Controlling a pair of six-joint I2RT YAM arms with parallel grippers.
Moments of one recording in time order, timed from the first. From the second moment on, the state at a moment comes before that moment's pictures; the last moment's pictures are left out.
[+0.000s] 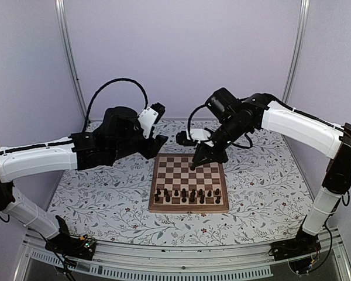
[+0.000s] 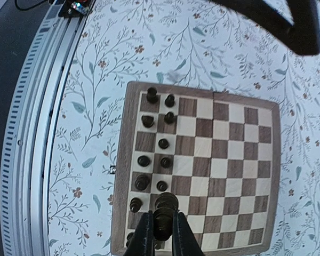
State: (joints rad) left arm -0.95 1.40 1.09 -0.09 -0.35 0.07; right arm 0.84 1.74 1.64 -0.99 -0.41 -0.77
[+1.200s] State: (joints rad) left arm -0.84 1.19 1.01 0.04 -0.48 0.02; right arm 1.02 2.18 1.94 -1.10 -0.32 -0.70
